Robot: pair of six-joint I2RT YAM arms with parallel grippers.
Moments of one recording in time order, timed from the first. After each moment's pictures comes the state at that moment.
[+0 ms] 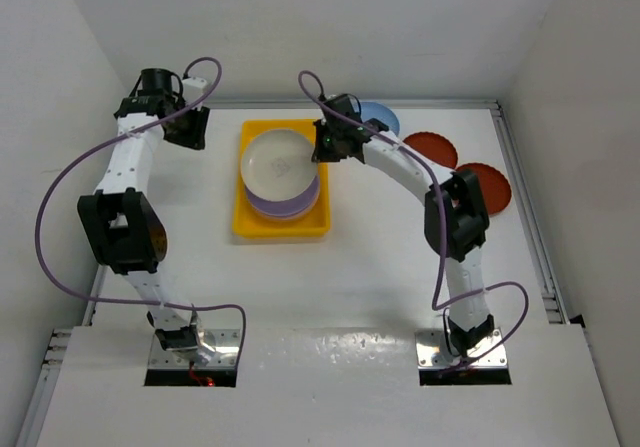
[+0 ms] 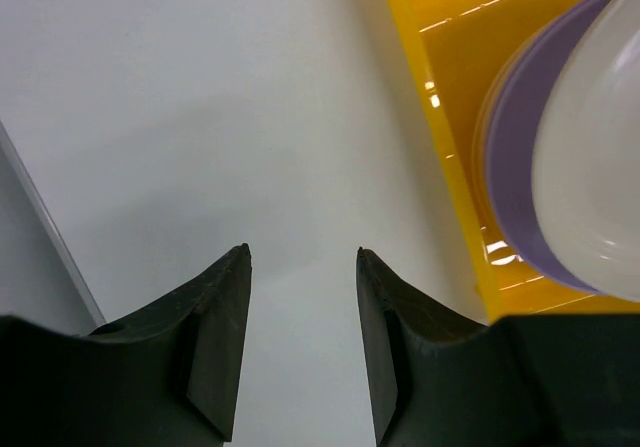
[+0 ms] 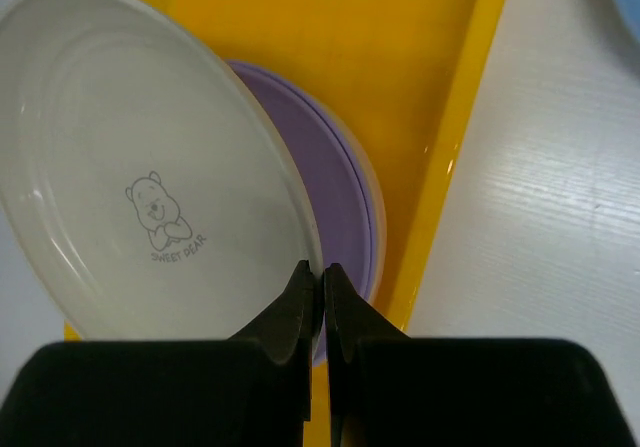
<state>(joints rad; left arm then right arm) 0.10 1.81 1.75 -0.84 0.19 0.36 0.55 2.08 1.78 -0.46 -0.01 0.45</state>
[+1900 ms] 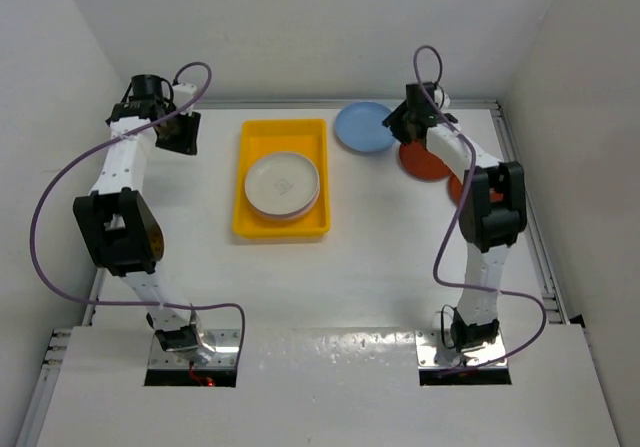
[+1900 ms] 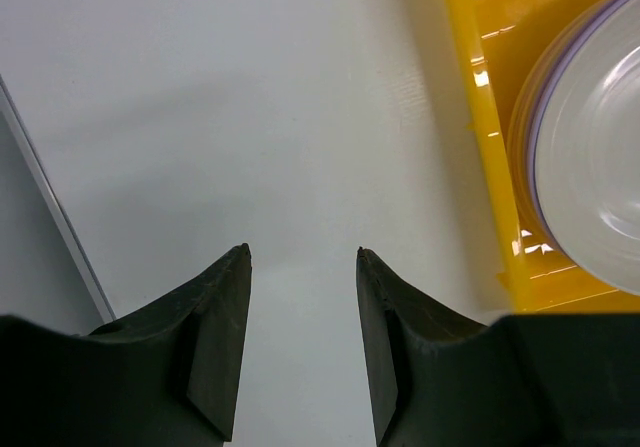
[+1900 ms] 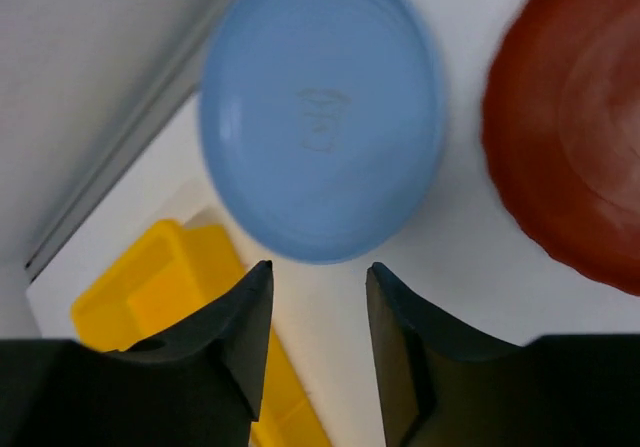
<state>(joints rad) 0.16 1.80 1.70 -0.83 0.20 0.36 0.18 2.03 1.61 -0.25 0.09 0.89</state>
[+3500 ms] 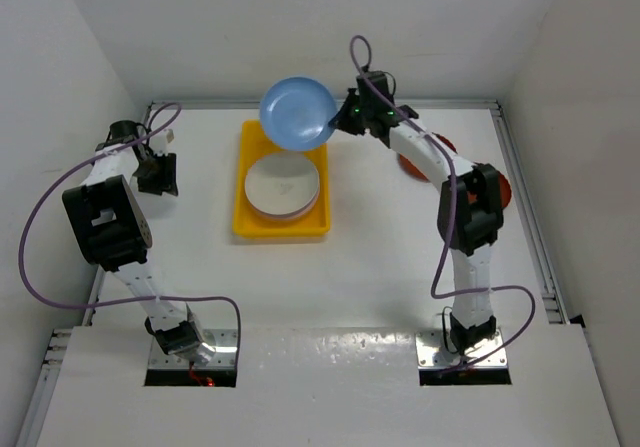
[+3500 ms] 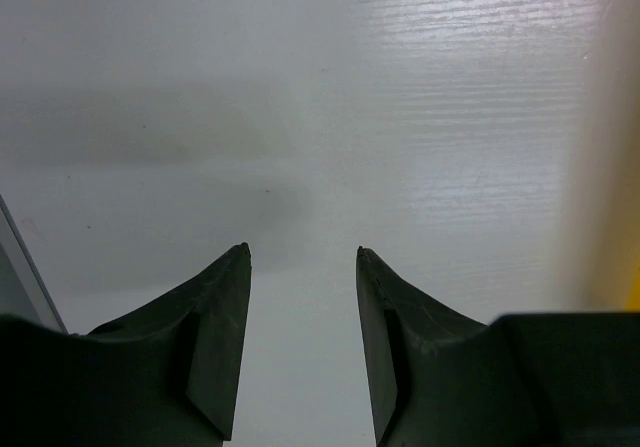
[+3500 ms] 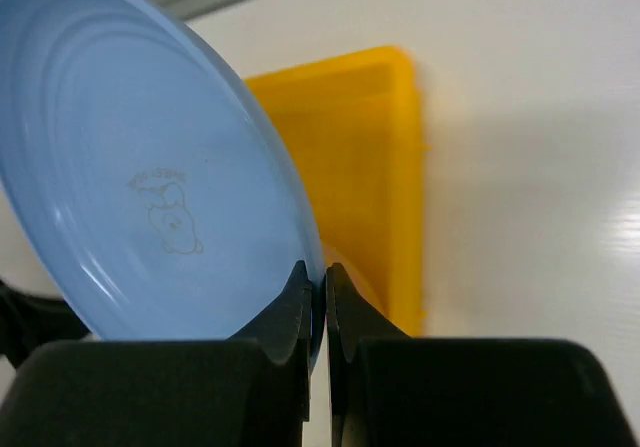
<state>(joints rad) 0.38 1.88 1.42 -0.69 0.22 0.35 0.36 2.06 1.72 -0.25 -0.05 0.74</state>
